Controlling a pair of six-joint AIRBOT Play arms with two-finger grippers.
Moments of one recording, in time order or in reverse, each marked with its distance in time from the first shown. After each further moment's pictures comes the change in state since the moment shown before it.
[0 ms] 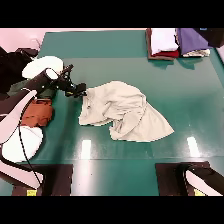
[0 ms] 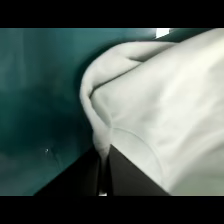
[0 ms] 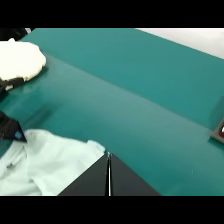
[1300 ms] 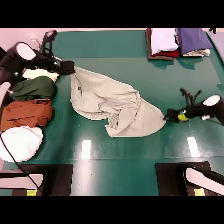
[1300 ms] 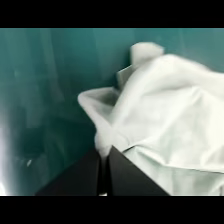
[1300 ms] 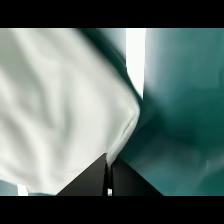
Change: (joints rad) left arm 0.021 0.254 0.200 0.169 -0.061 0.030; right arm -0.216 -0.169 -0.905 0.028 -0.101 0.043
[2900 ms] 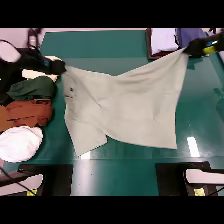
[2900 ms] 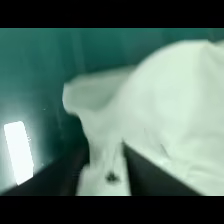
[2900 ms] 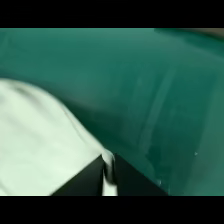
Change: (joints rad) left arm 0.001 0.093 -0.109 0.131 -0.005 -0.036; right arm 0.079 -0.291 1.000 -0.203 0.150 0.083
